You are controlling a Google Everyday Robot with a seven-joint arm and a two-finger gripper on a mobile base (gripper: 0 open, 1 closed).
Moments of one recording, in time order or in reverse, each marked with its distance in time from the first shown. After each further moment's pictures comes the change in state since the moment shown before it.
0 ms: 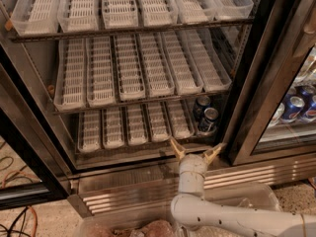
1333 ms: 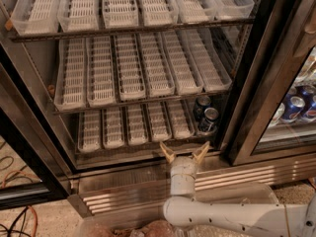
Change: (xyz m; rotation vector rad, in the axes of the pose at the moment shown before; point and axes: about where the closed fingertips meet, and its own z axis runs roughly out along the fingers) arm 0.018 0.041 -0.005 -0.086 -0.028 -0.109
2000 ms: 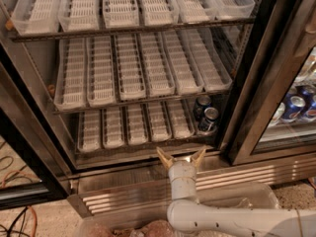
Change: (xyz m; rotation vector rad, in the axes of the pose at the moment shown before) arm 0.006 0.014 -0.022 -0.115 0.124 0.083
